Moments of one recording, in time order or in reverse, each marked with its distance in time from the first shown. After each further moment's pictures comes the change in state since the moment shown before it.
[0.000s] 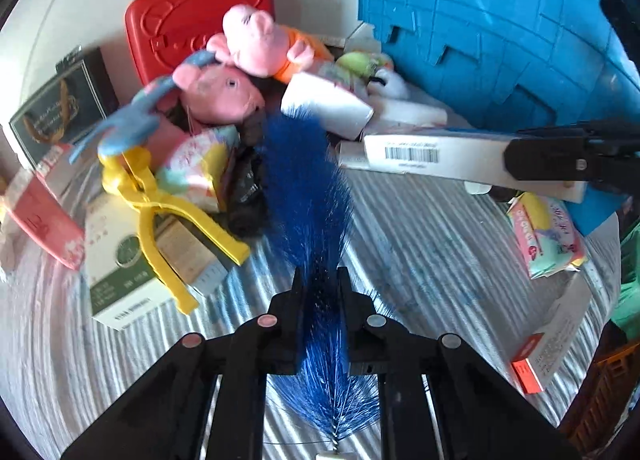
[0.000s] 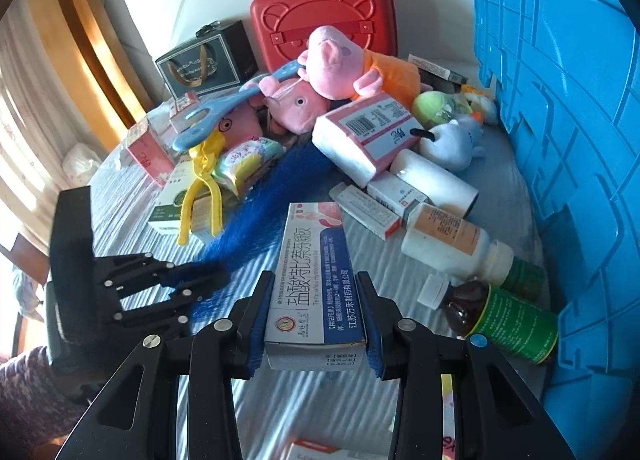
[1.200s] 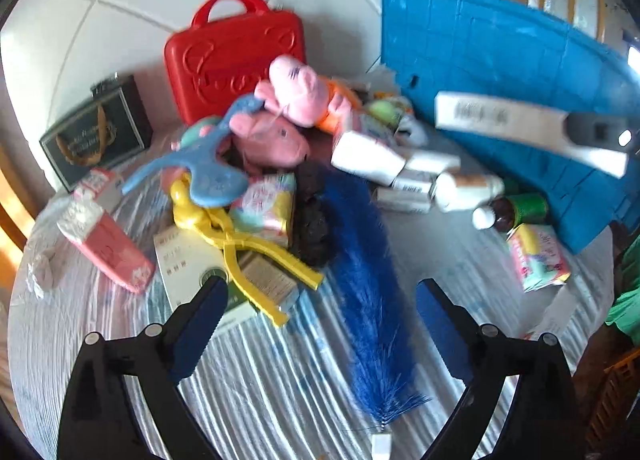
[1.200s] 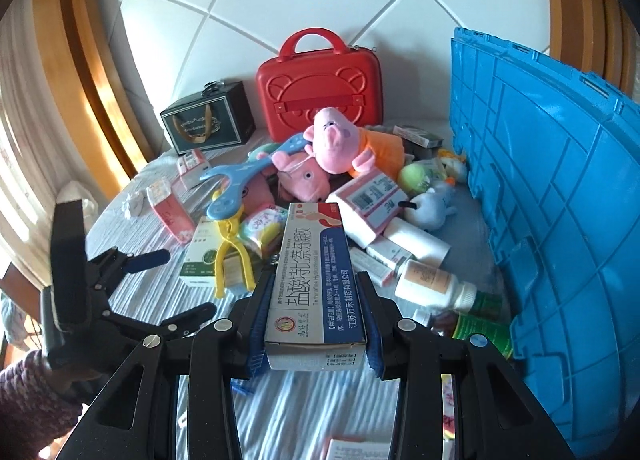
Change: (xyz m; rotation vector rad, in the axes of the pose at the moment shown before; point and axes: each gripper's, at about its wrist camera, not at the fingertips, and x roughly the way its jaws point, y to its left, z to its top) left arm -0.049 0.045 0.014 -0.023 -0.044 0.037; right arm -0.081 0.045 0.021 0.038 -0.169 -0.086
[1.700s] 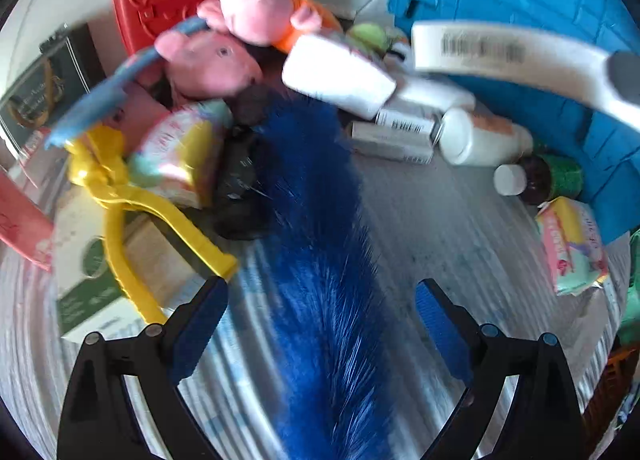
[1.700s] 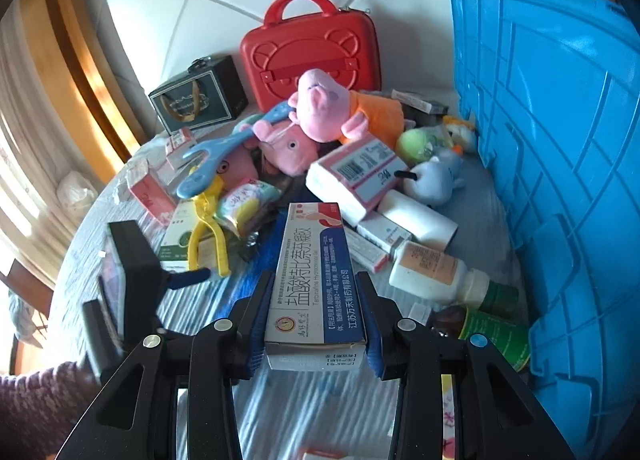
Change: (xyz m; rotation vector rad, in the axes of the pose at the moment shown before) left arm 0.110 -0.044 -0.012 -0.023 0.162 -0.033; right arm 0.056 -0.041 -0.010 0.015 0.086 0.045
